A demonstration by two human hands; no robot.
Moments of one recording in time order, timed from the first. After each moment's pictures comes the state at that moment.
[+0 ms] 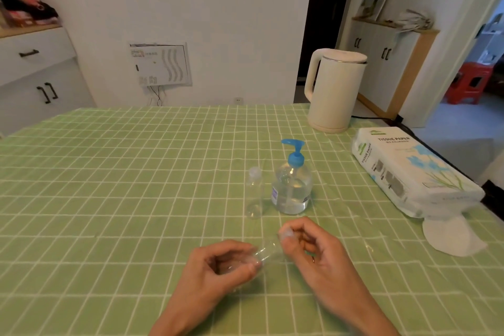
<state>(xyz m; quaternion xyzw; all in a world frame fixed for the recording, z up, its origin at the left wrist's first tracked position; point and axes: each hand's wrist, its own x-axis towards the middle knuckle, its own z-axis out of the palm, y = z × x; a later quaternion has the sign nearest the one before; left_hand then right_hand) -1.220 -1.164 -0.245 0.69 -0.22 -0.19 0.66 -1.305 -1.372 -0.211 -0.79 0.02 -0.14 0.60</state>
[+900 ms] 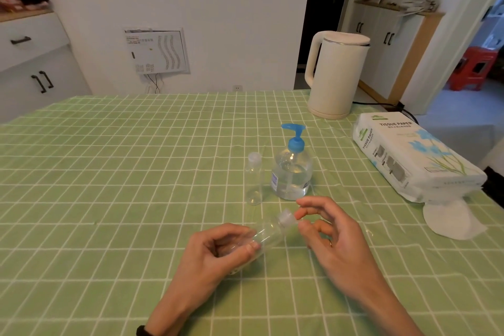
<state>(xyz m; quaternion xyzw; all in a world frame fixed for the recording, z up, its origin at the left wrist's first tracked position) -1.217 -1.167 -0.249 0.66 -0.22 -0.18 0.70 -1.310 -1.387 -0.217 -0.77 0.09 -0.17 0.60</state>
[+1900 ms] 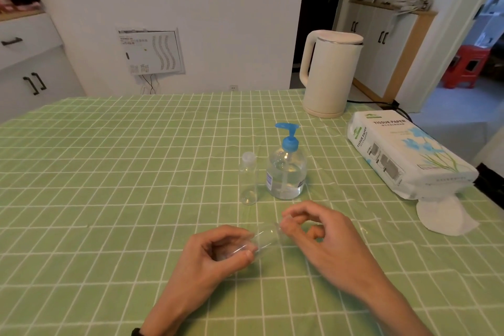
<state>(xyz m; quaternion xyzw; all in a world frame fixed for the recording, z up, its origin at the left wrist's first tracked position) -1.222 -1.170 -0.242 0.69 -0.23 -0.17 0.67 -1.309 -1.389 -0.196 -0.85 0.10 -0.11 0.51</state>
